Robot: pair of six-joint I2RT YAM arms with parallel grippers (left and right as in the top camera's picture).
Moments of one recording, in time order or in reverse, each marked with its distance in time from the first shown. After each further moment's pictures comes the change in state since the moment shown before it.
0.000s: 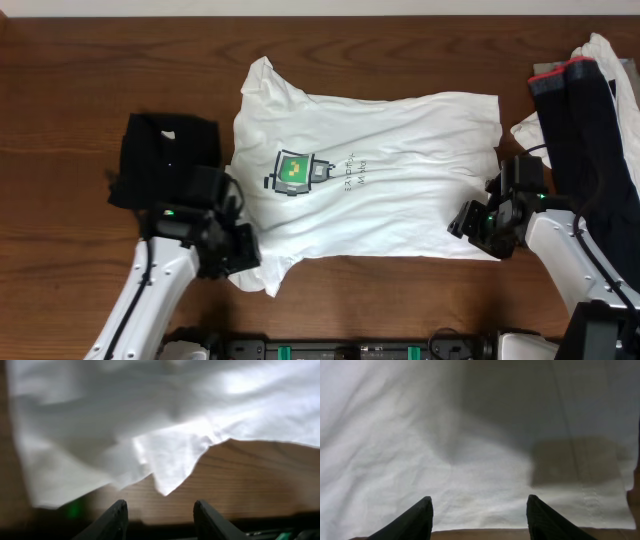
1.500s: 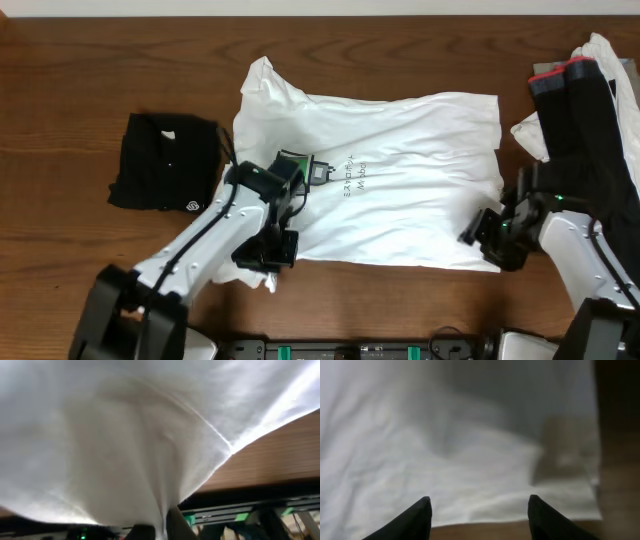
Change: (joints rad) left arm -0.287 0.369 0.206 -0.161 -0.070 0.068; right arm -0.122 0.000 0.002 -0.122 -0.028 -0.008
